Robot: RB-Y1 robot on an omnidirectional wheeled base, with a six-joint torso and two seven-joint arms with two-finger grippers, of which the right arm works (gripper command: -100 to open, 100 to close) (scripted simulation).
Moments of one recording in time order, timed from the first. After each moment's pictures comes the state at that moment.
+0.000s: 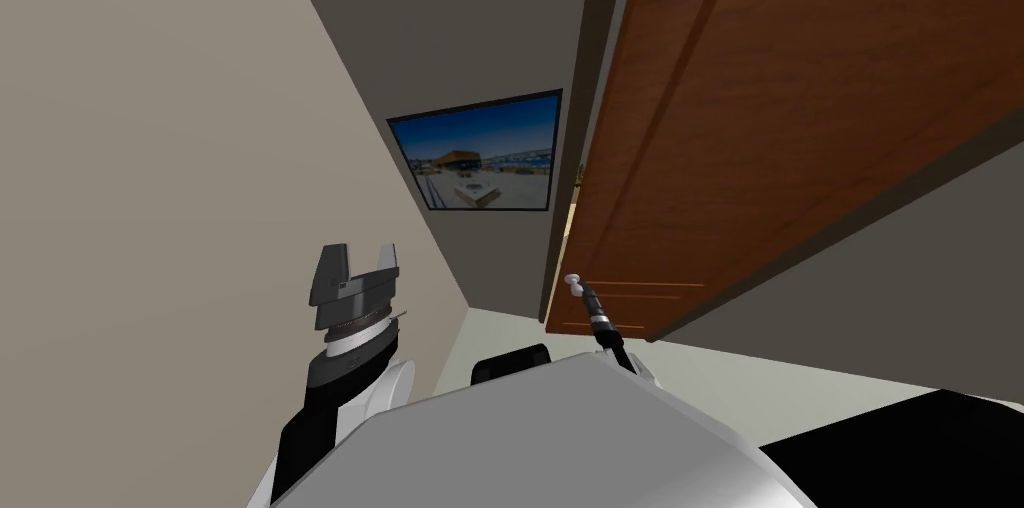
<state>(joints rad) 0.16 -0.20 -0.27 -0.86 0.04 -0.91 0.06</state>
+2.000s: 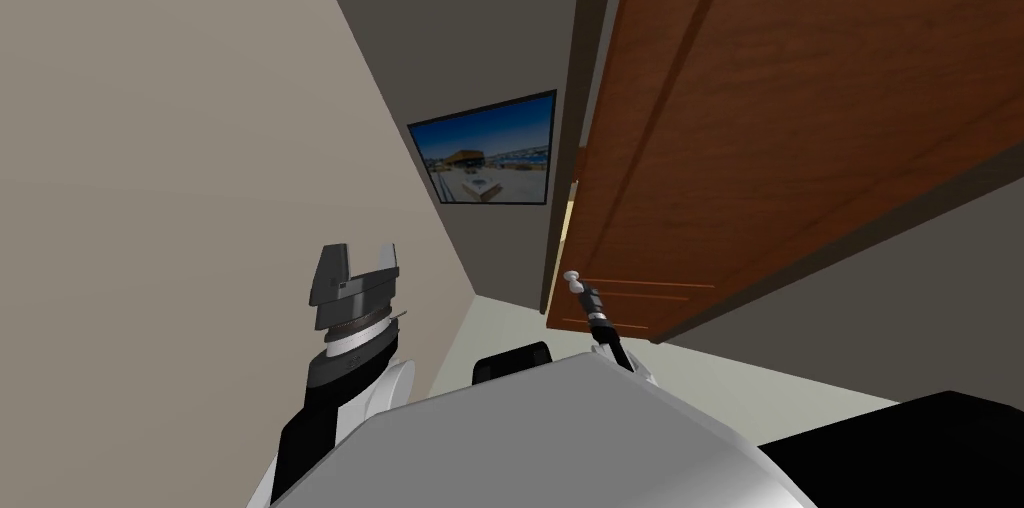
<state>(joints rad) 0.15 -0.24 -0.14 -0.84 -0.20 -0.88 -0.30</state>
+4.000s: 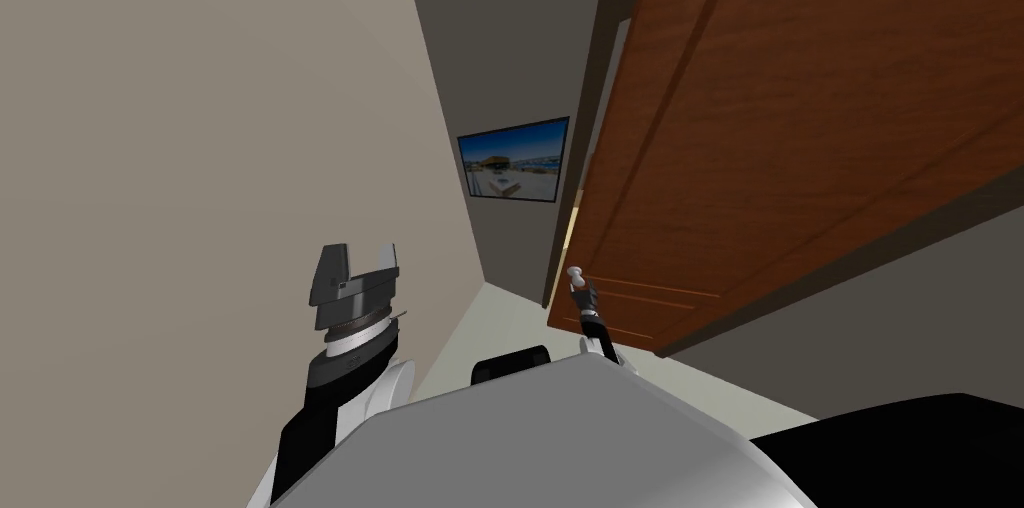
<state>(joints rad) 0.10 -0.18 -0.11 -0.82 -0.38 -0.85 -0.73</state>
